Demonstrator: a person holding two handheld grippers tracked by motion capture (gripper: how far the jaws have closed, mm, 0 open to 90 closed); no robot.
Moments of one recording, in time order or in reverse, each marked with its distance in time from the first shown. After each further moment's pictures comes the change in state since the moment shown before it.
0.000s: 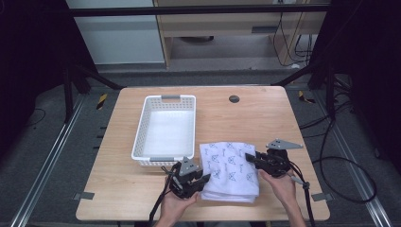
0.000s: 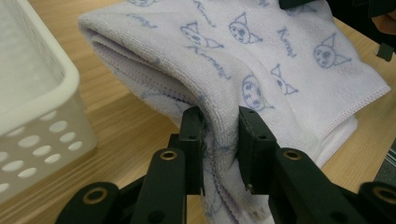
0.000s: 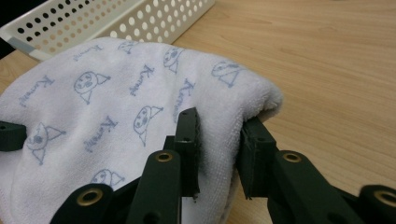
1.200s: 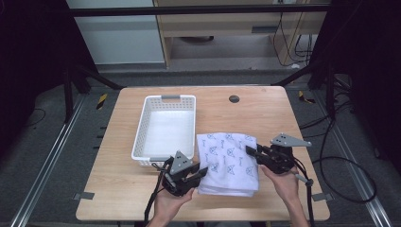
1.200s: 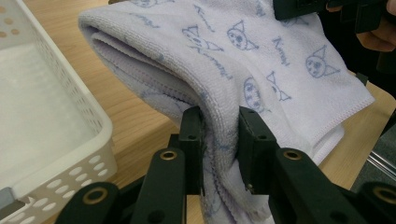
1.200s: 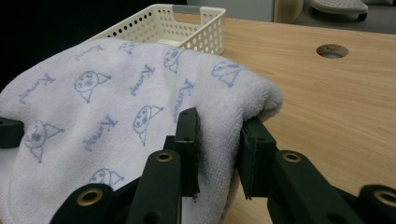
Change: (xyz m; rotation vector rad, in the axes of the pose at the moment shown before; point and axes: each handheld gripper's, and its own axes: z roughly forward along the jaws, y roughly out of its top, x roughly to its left) left arm -0.004 0.023 -0.035 -0.086 0.005 0.028; right arm 0.016 0.026 -0.024 -0.112 0.010 -0.051
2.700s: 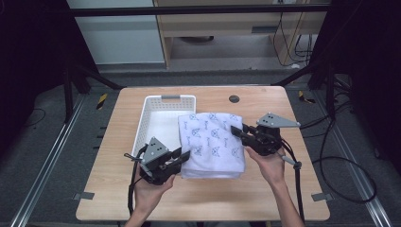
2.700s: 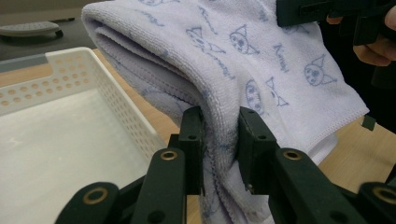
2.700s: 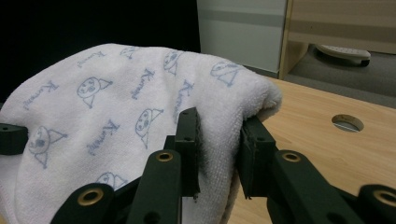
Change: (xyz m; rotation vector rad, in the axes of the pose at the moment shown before) left arm 0.033 0.029 -0.051 -0.137 0.064 -0.019; right arm 0.035 0.068 0.016 -0.100 0.027 -0.077
